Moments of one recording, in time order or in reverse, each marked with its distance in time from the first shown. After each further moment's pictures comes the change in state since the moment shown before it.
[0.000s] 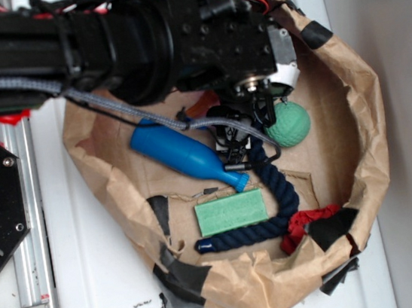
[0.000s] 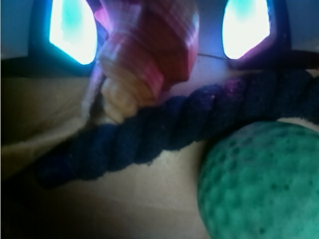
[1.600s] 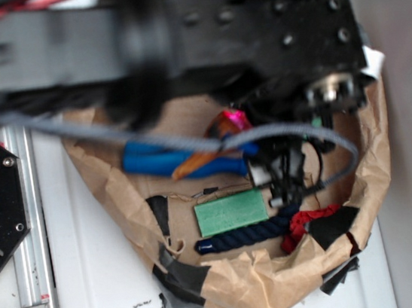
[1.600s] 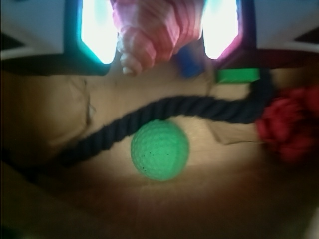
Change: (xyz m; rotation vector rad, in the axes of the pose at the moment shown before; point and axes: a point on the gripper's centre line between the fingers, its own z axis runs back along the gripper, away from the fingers) arm 0.011 -0.042 0.111 -0.081 0.043 0.286
